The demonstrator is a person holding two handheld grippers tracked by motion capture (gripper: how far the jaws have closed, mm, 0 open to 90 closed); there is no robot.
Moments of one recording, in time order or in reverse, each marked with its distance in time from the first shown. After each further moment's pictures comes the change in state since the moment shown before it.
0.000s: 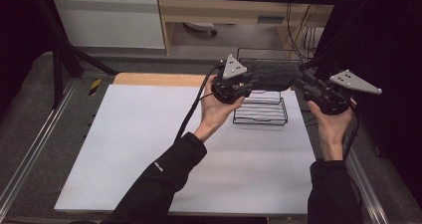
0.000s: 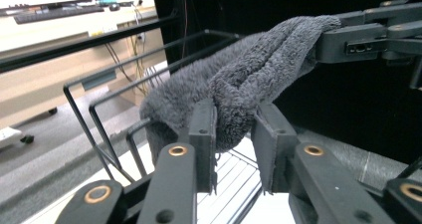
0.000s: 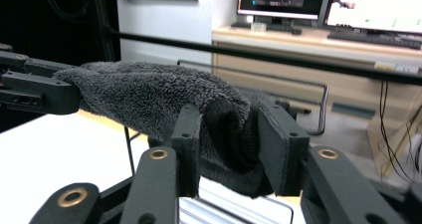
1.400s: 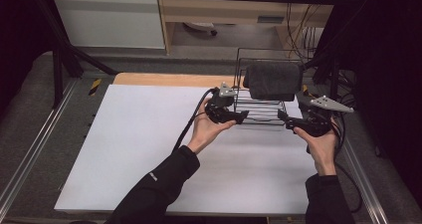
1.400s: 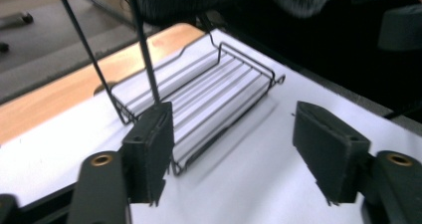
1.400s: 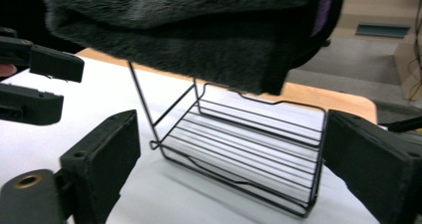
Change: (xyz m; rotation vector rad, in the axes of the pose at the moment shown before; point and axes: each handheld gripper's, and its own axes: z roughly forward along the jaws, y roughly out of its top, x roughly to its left) left arm 0.011 -0.081 0.012 0.273 -0.025 -0.124; right arm 0.007 -0.079 0.013 0.209 0.027 0.113
